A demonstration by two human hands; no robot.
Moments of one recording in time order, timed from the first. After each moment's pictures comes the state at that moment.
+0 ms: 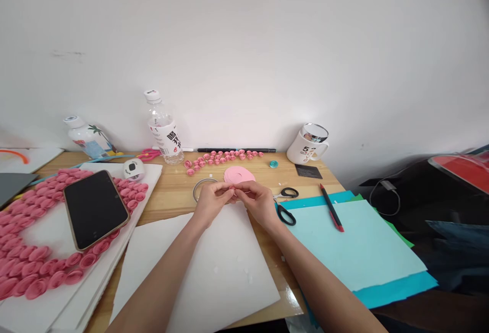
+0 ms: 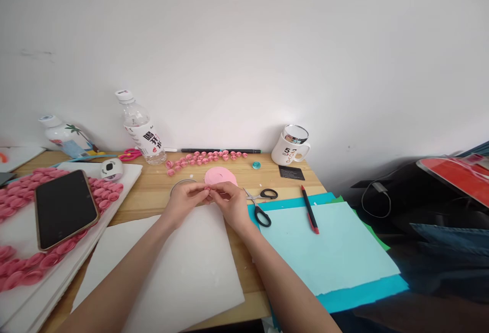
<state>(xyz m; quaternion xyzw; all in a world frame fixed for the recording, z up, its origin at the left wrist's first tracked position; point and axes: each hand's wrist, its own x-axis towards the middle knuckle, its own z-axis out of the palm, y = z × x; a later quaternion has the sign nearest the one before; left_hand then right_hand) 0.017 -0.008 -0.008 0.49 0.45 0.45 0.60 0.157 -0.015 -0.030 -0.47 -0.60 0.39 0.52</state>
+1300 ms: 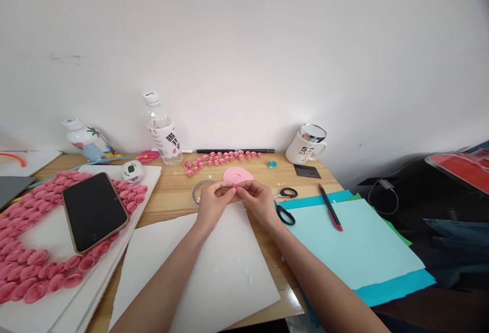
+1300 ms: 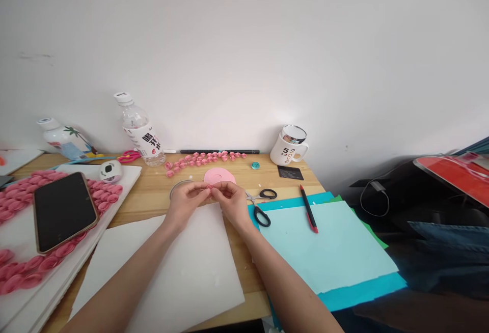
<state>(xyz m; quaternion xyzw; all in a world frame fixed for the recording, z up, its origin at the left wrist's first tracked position) 0.028 -0.012 -0.006 0.45 0.49 0.50 0.55 0.155 -0.013 -0.027 -0.46 -0.47 0.51 0.55</state>
